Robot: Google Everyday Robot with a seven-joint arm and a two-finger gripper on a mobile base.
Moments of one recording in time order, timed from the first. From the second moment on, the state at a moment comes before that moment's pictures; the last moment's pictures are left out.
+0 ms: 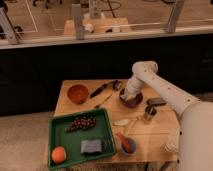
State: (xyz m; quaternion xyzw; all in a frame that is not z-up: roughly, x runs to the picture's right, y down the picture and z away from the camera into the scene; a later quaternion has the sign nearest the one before) arm 0.146 0.061 0.892 -0.29 -0.16 -0.07 0.94
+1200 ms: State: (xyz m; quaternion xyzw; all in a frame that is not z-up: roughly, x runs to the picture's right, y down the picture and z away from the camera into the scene) arm 0.201 0.076 0.890 -0.31 -0.11 -0.06 0.94
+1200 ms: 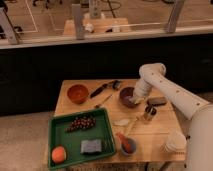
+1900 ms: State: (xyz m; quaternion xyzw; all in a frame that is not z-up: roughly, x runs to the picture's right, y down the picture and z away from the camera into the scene) arm 0.192 0.050 0.934 -0.30 -0.10 -0.05 0.95
